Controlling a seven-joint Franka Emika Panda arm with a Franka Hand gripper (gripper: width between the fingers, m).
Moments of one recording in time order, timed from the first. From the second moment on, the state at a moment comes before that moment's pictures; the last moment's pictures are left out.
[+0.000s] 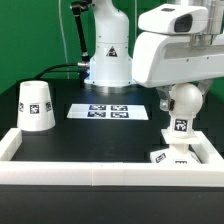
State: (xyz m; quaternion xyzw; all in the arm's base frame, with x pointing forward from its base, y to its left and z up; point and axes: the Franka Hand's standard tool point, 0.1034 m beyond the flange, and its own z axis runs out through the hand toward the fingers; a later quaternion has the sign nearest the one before) arm 0.608 0.095 0.112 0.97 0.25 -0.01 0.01
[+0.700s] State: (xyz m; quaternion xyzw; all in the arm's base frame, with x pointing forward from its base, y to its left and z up) arm 0.608 0.097 0.112 1.00 0.03 -0.01 0.01
